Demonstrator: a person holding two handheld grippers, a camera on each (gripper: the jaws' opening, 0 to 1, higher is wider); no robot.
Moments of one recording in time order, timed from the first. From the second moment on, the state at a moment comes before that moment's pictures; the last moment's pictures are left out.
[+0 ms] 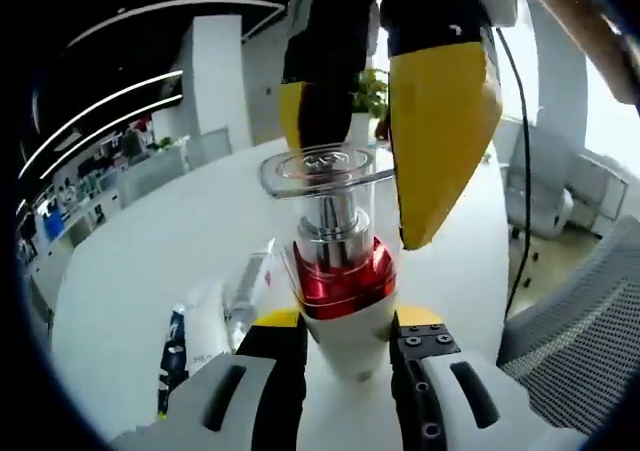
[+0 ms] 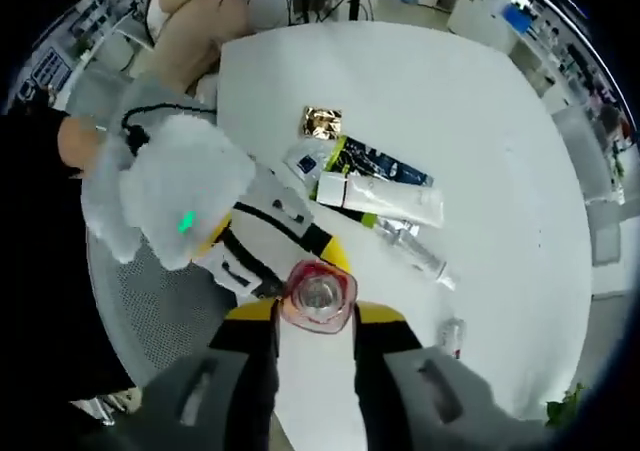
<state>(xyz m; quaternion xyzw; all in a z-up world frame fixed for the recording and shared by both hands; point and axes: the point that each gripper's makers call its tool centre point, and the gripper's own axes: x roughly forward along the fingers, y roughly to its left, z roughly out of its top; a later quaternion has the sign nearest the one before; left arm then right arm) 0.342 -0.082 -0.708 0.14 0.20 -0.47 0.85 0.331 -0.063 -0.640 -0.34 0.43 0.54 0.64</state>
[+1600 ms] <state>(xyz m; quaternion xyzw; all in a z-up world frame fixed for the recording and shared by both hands) 0.358 -0.096 -0.717 0.11 0.19 -0.66 0.72 0.359 -0.065 -0.634 -0.07 0.08 0.50 0.86</state>
